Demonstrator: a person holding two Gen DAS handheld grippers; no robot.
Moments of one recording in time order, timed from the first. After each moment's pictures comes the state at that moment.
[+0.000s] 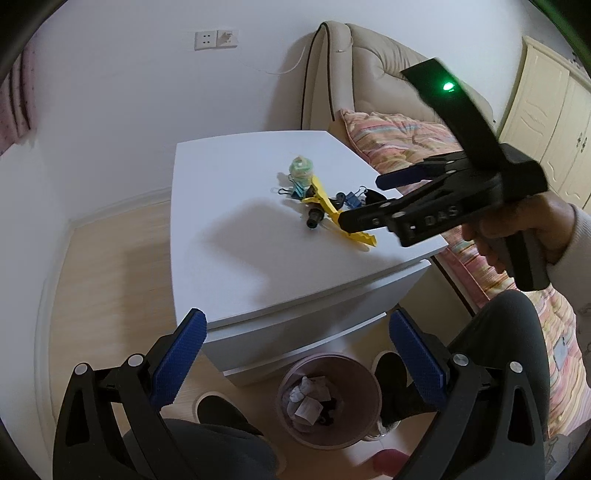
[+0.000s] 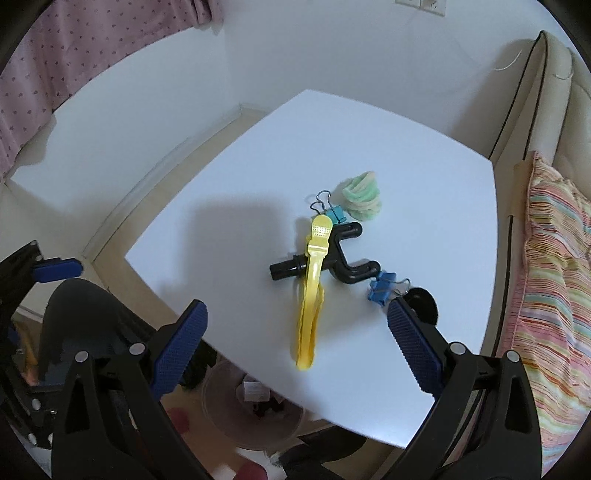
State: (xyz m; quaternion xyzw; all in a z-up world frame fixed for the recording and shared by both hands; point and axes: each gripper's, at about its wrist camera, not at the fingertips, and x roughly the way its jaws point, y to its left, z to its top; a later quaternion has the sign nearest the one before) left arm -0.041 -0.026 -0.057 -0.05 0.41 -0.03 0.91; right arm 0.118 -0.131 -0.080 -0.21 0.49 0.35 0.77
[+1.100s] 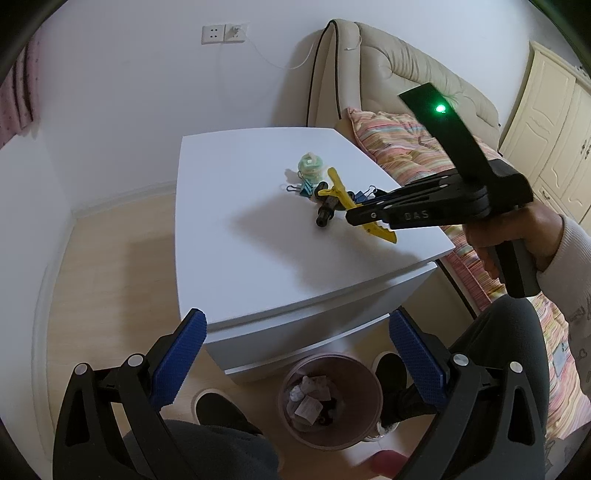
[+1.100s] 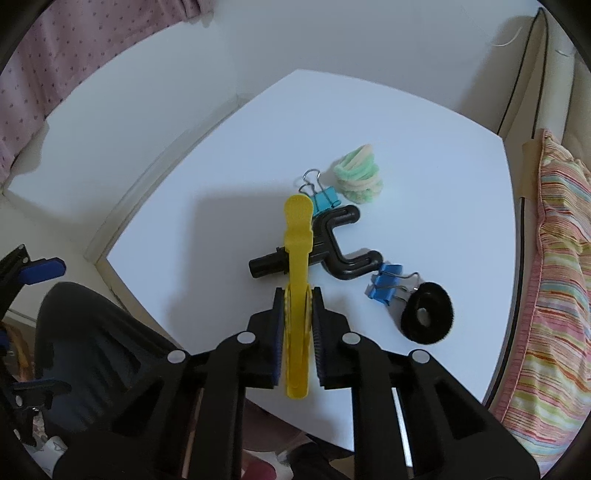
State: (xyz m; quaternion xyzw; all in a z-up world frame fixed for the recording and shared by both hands) left arm -0.037 -0.018 -0.058 -0.06 0.42 -0.03 0.91; right arm 0.134 -0.139 -0.101 -0.18 0.52 0.35 0.76
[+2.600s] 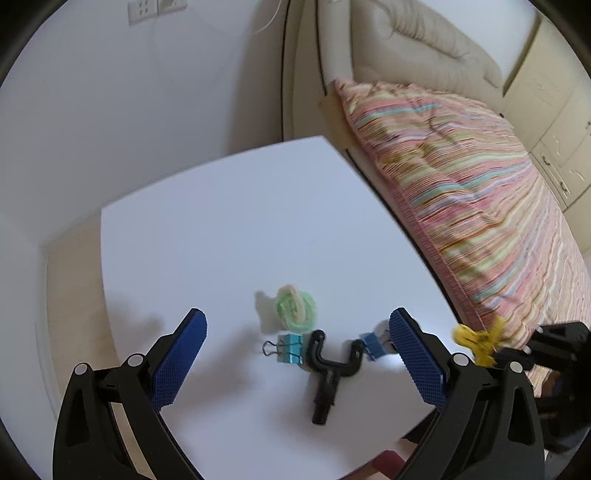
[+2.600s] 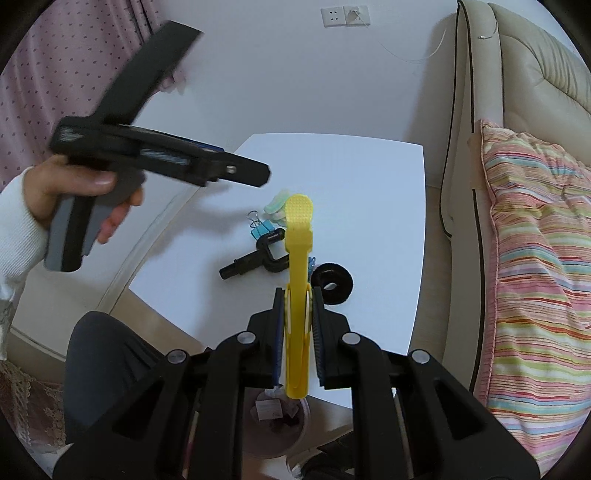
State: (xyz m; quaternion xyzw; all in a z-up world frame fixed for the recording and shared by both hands) left arm 0.206 -0.030 -0.034 -0.03 0.53 -0.08 0.84; right arm 0.120 -0.230 -0.038 -0.09 0.46 0.32 0.82
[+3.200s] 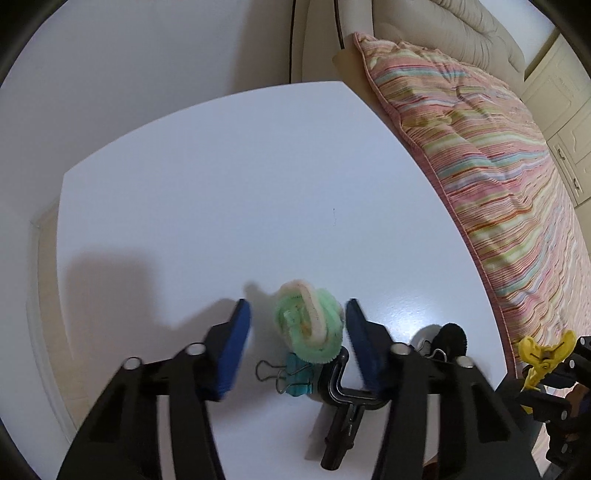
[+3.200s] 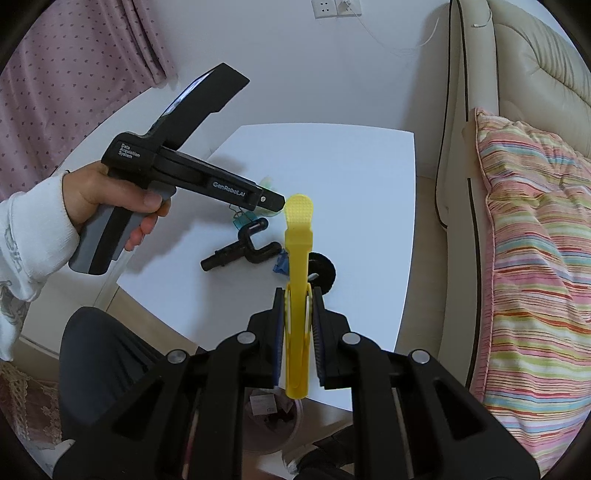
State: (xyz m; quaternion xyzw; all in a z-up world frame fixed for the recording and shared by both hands) left arm 0.238 -0.036 -0.096 -0.04 0.59 -0.07 0.81; right arm 0.131 -0.241 -0.052 -0.09 0.48 0.32 0.82
